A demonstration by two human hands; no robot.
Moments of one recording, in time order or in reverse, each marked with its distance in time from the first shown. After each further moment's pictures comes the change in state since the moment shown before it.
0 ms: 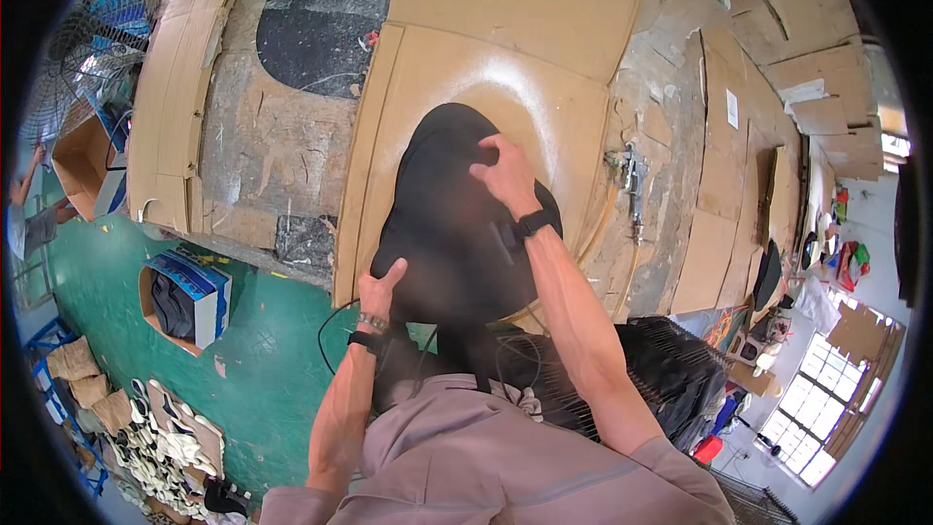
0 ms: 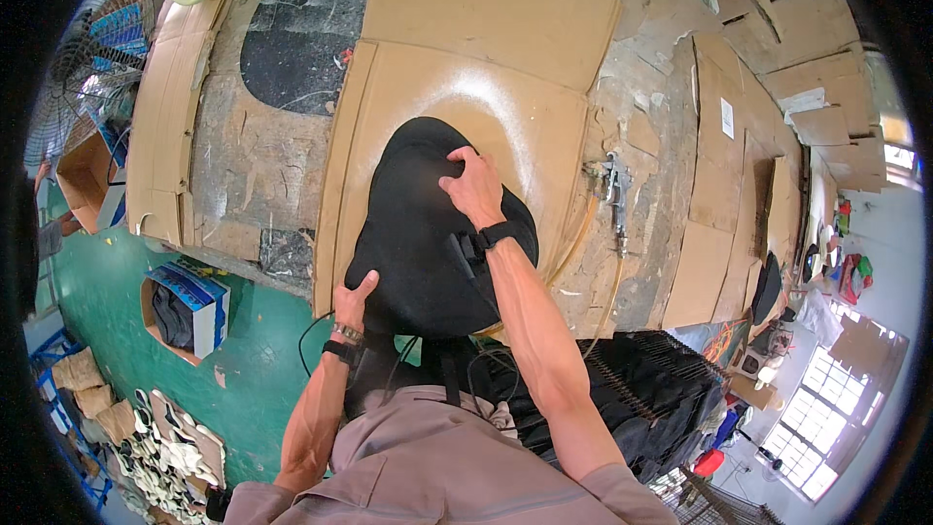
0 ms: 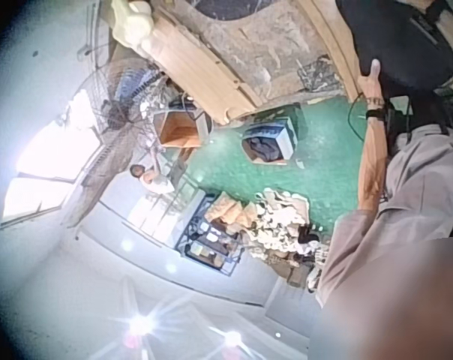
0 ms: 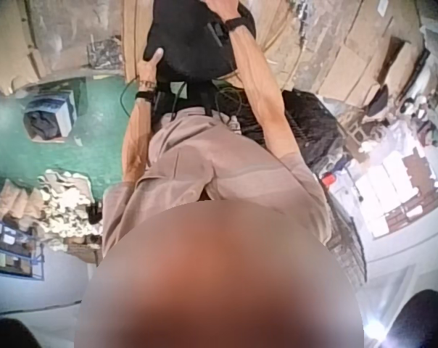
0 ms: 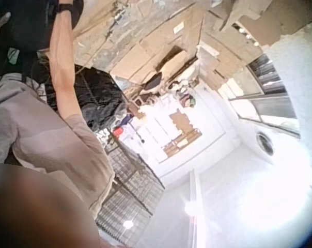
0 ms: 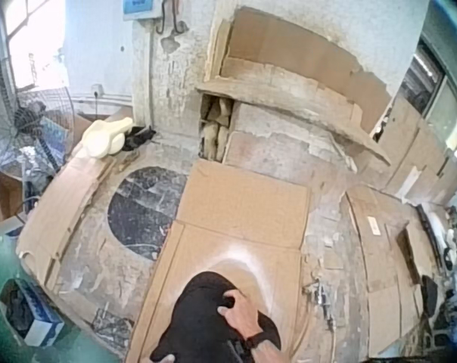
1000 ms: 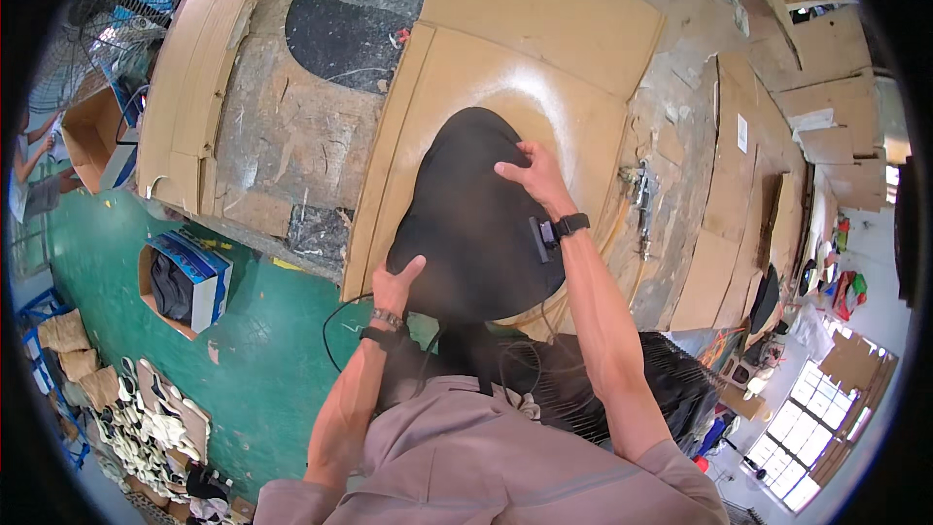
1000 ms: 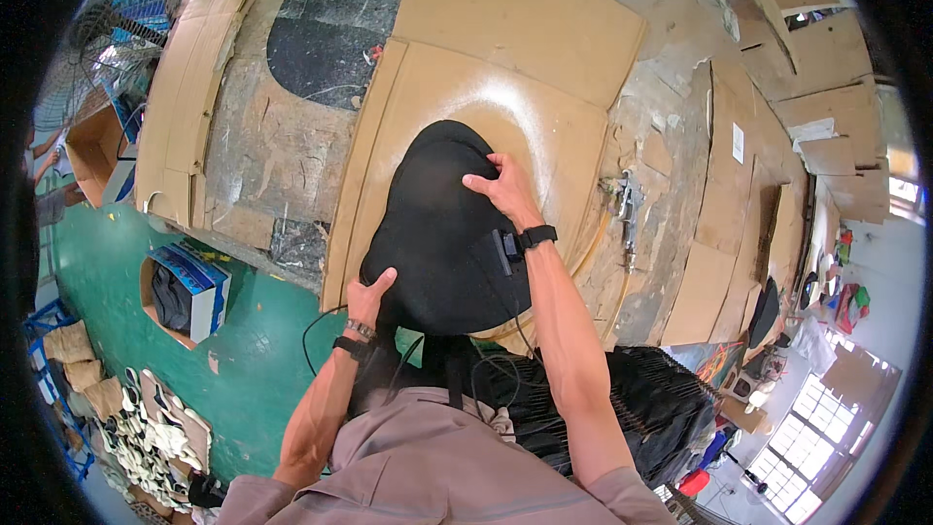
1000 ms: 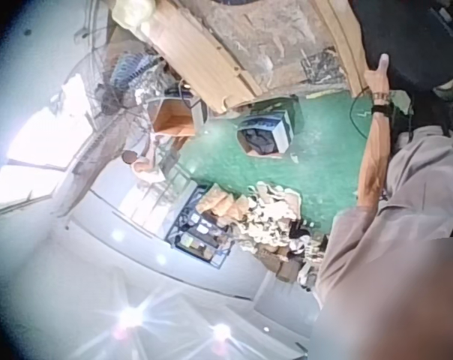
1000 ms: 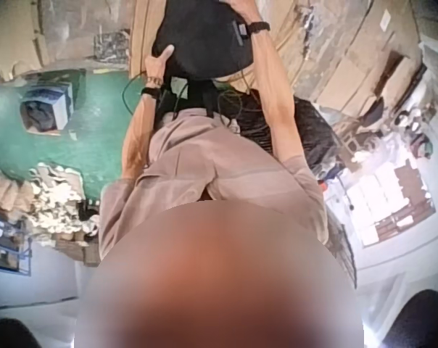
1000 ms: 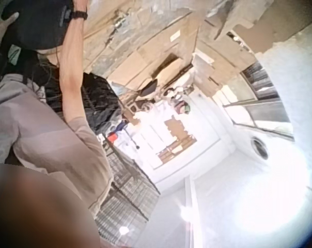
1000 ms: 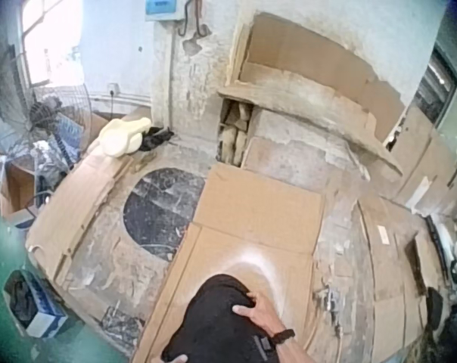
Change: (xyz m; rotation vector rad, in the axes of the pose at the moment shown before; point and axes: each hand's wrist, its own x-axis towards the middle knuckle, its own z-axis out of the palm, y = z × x) left_hand 0.010 -0.021 -0.005 0.151 0.059 0.035; right_hand 0.019 0.024 -0.010 0.343 -0.060 -0.007
